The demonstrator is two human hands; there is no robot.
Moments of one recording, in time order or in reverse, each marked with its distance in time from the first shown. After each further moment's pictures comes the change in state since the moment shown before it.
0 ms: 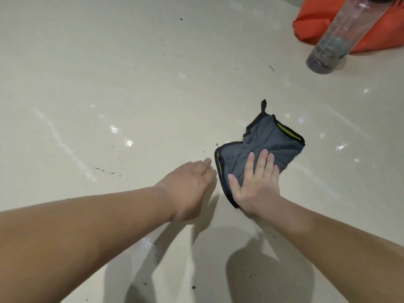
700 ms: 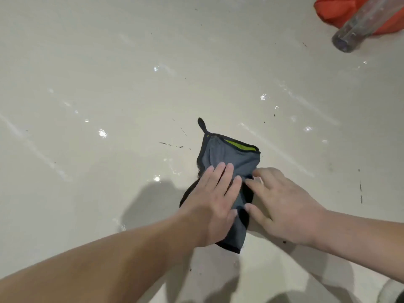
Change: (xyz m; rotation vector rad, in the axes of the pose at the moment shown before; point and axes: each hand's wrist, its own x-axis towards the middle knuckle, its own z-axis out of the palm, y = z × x) left_hand -0.135 -0.119 0.145 0.007 0.315 0.242; right_hand -0.158 -0.178 -0.024 -0.122 -0.066 -0.407
